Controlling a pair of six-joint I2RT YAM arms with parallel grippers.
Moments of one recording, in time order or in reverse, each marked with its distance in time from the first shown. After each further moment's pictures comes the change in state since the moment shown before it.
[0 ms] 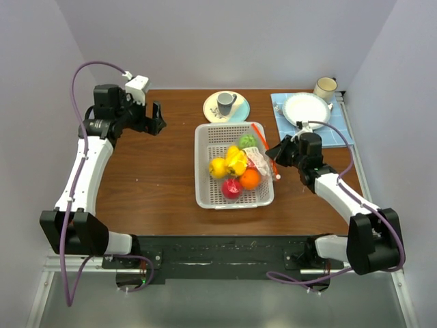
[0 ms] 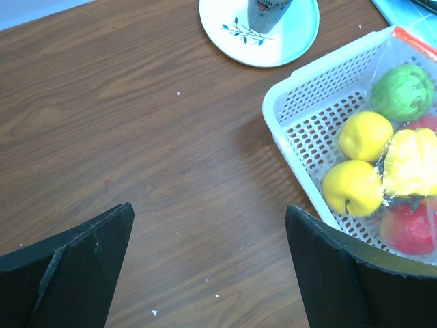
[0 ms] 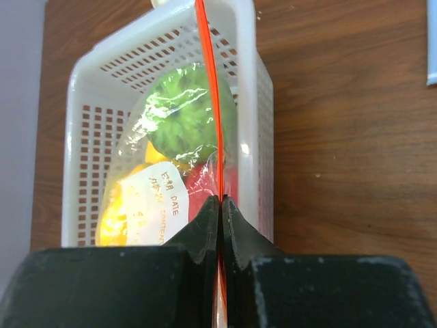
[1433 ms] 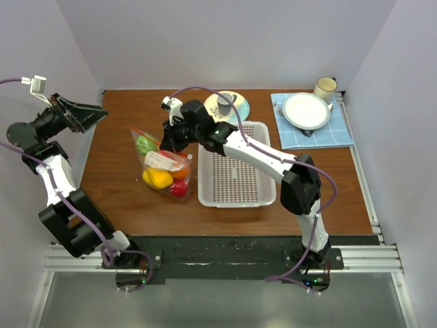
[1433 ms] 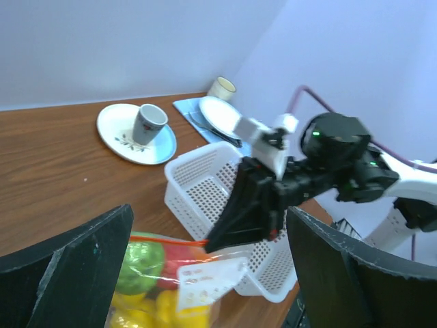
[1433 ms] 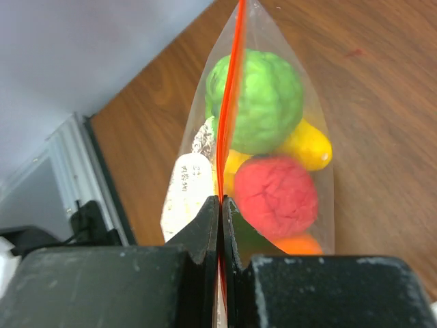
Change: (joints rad) left arm 0.718 0.049 -0.276 1.588 1.054 -1.395; right arm 0.687 0.802 1.231 -0.397 -0.063 -0.322
